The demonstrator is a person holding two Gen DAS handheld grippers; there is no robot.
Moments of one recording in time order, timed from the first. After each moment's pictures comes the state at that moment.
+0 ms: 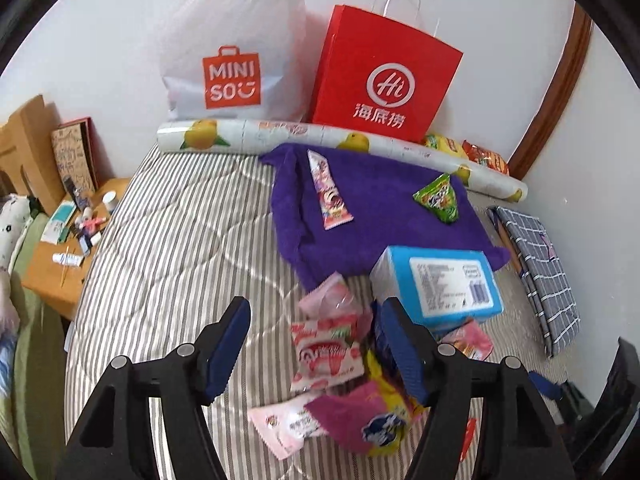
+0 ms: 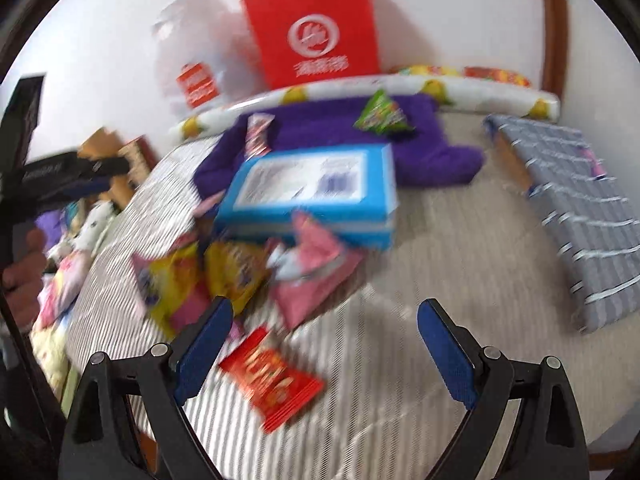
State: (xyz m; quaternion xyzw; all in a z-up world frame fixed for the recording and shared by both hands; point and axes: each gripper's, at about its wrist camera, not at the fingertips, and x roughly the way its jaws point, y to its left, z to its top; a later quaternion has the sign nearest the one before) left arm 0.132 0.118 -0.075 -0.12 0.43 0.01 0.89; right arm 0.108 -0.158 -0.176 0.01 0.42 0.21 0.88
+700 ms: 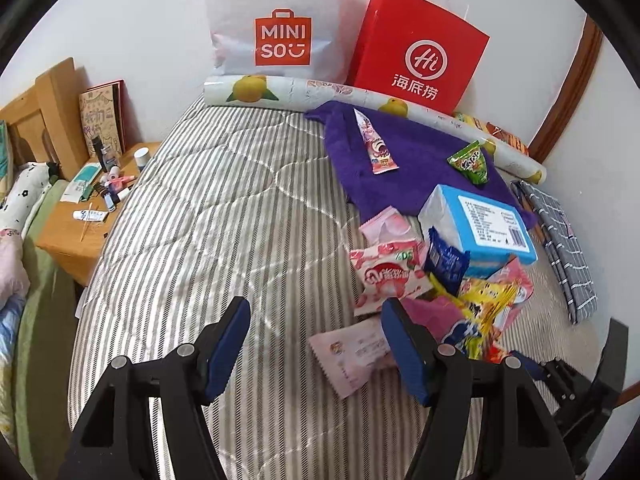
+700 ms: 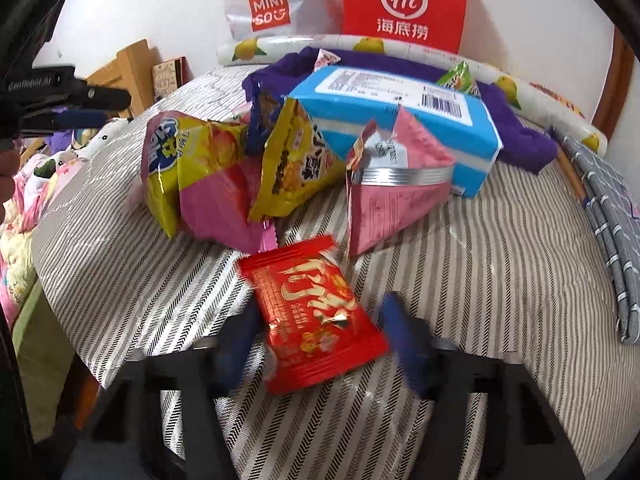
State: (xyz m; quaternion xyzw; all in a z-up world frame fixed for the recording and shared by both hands) left arm 0.075 0.150 -0.116 -0.12 0.45 0.04 0.89; right arm 0.082 -0.113 -0.229 -0.11 0.42 0.25 0.87
